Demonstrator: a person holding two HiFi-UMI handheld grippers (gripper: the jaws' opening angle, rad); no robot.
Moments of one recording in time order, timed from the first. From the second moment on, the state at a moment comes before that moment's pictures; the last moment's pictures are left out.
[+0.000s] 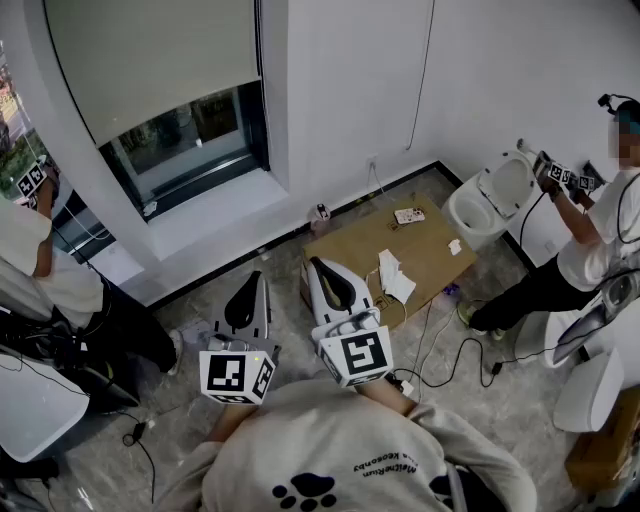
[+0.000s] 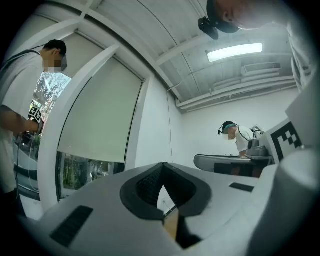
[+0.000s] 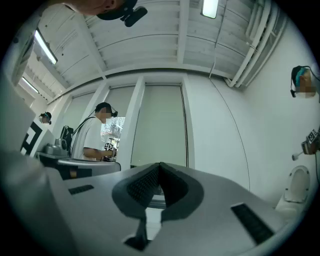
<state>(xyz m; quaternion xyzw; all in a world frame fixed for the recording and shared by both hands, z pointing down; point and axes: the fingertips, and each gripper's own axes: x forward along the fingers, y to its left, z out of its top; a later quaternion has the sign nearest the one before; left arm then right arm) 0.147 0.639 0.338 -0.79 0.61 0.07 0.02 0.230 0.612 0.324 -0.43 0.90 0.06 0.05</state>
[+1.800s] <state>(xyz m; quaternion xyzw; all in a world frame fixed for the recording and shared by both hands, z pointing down) 0.069 0.288 0.341 -0.81 0.58 0.06 0.00 0.136 0.250 0.320 -0.40 0.91 0.04 0.07</state>
